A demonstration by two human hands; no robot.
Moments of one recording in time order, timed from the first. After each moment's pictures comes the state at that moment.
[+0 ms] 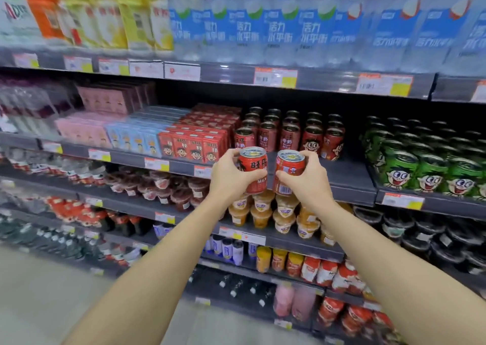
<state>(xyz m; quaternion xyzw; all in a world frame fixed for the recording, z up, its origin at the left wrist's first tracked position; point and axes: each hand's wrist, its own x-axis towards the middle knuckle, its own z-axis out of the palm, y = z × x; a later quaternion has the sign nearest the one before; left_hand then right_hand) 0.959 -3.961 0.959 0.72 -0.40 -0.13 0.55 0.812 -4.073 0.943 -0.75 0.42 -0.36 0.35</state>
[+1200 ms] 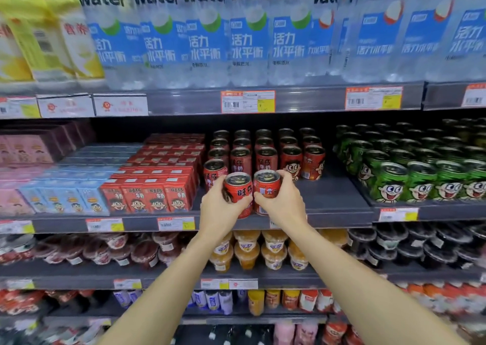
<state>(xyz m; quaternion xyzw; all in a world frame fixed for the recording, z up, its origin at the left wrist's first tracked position) 1.019 -4.064 0.915 0.69 -0.47 -0.13 0.52 0.883 -4.137 0.917 -0.71 0.51 -0.36 0.31</state>
